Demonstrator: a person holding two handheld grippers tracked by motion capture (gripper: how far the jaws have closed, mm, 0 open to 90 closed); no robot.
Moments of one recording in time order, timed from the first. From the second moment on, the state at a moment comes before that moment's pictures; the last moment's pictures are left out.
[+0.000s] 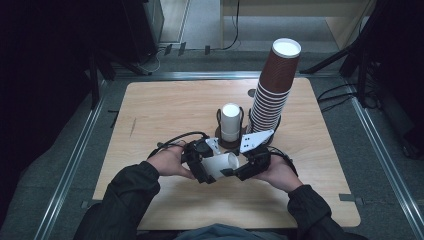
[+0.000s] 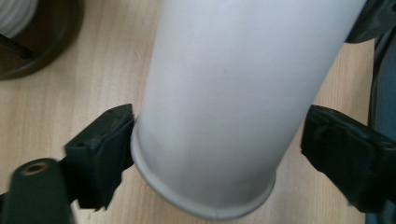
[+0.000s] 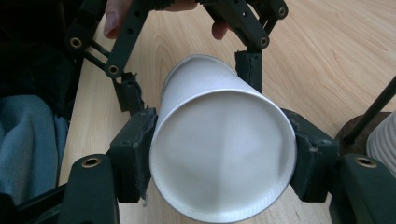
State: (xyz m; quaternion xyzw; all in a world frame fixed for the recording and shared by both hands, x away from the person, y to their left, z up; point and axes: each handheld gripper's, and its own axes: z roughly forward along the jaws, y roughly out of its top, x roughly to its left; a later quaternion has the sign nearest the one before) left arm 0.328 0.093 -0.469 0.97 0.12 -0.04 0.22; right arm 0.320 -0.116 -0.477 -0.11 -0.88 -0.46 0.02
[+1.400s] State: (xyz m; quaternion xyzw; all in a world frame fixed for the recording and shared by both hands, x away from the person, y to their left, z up) left arm 0.330 0.110 -0.461 0.92 0.12 -0.05 0.37; right arm 0.327 -0.140 -0.463 -0.13 -0.82 -0.55 0.07
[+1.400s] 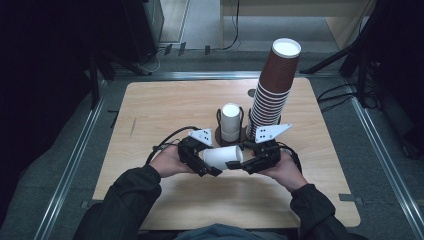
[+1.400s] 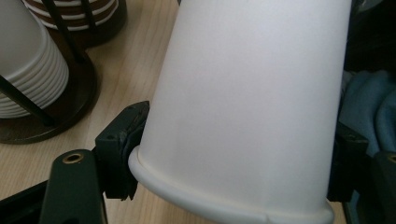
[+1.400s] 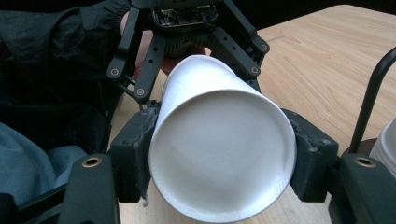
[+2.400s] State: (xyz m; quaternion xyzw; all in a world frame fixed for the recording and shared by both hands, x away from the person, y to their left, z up) left arm 0.340 0.130 -0.441 0.94 0.15 -0.03 0.30; right arm 0.325 -0.136 -0.471 -0.14 -0.87 -0.48 0.00
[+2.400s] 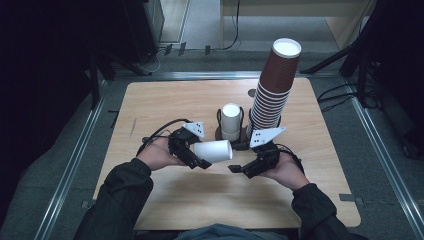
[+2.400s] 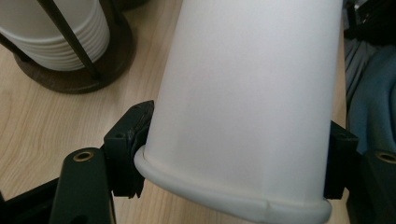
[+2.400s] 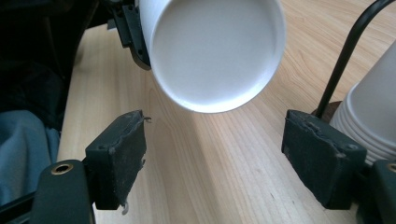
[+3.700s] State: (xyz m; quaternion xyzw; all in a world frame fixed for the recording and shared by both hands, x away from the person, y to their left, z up) left arm 0.338 0.087 -0.474 0.98 0.12 -0.06 0.15; right arm 0.320 -0.115 -0.482 -0.11 -0.90 -0.43 0.00
